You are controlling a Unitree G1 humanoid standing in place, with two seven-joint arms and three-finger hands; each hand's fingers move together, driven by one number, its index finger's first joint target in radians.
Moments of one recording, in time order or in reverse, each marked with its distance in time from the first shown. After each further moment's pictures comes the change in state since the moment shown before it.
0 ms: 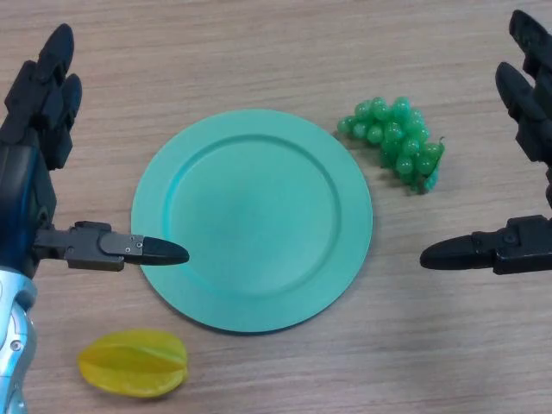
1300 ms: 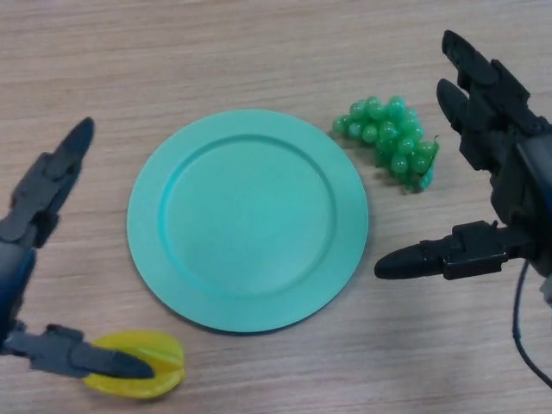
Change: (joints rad) left arm 0.285 -0.063 0.148 -0.092 0.192 -0.261 -0.307; right arm -0.038 0.044 0.120 0.095 -0.071 -0.031 0.006
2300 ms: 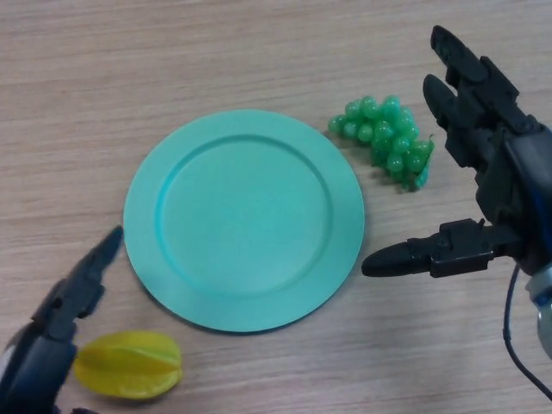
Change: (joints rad) left arm 0.139 -0.032 -0.085 0.391 0.220 -0.462 0.144; right arm -0.004 0.009 0.030 0.016 0.031 -0.041 -0.028
